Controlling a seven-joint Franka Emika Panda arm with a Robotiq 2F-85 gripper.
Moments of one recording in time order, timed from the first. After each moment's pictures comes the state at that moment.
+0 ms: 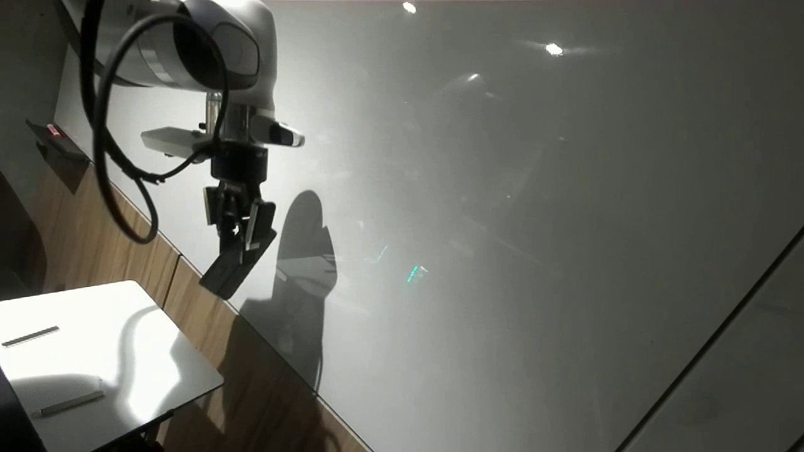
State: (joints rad) arm -0.14 -0.28 0.10 -2.62 -0.41 2.44 0.34
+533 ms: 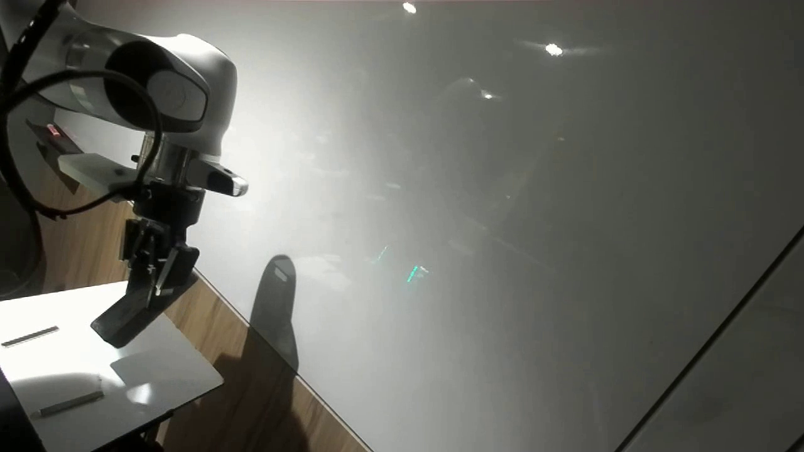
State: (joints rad) arm -0.05 -0.26 0.08 -2.78 -0.28 2.43 0.27
